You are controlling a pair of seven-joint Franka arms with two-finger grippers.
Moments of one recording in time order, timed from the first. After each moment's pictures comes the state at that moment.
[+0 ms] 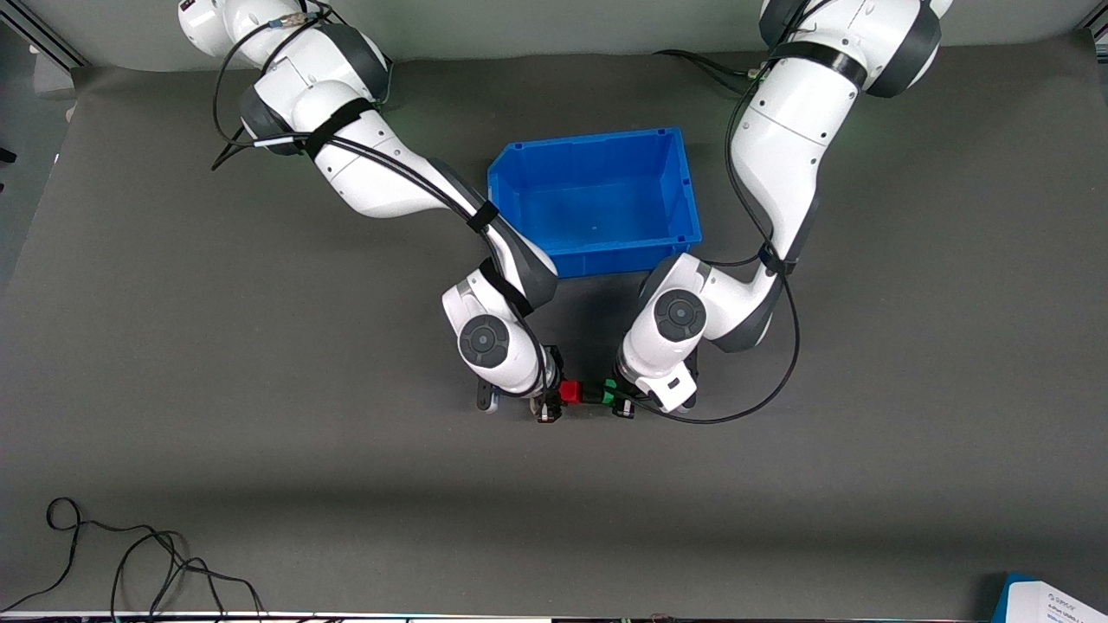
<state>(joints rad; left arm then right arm) -0.49 0.86 -0.10 -1.49 -0.06 2.55 -1.95 0.55 1.10 0.11 -1.06 0.12 2.29 2.17</state>
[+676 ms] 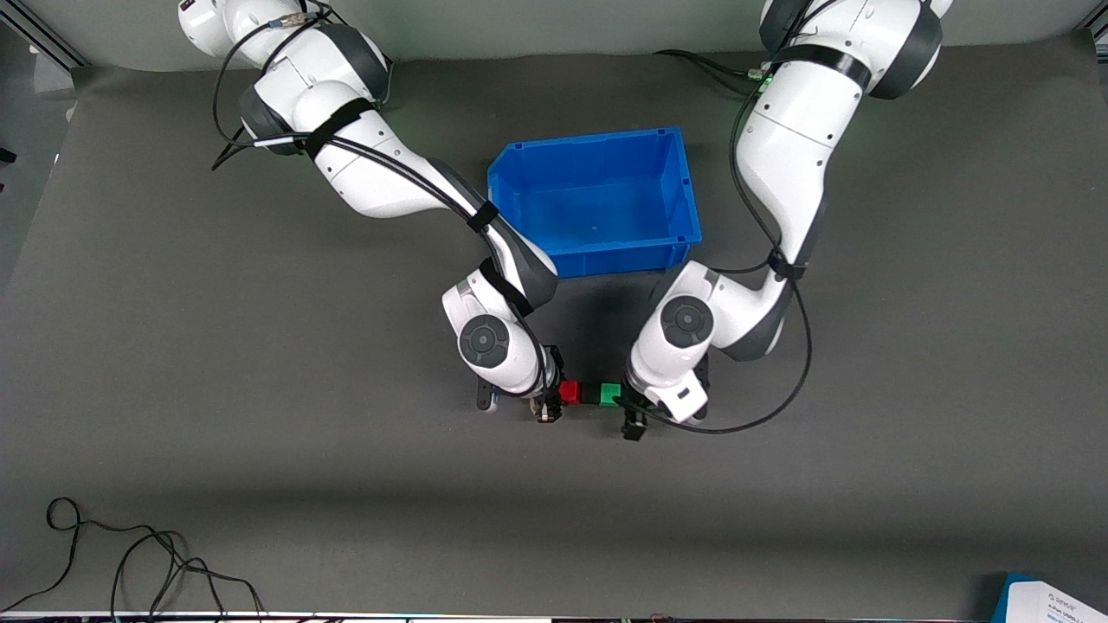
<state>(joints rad) -0.49 0.86 -0.04 -1.42 -0.02 2.48 -1.95 0.55 1.10 0.11 -1.06 0.12 2.29 2.17</state>
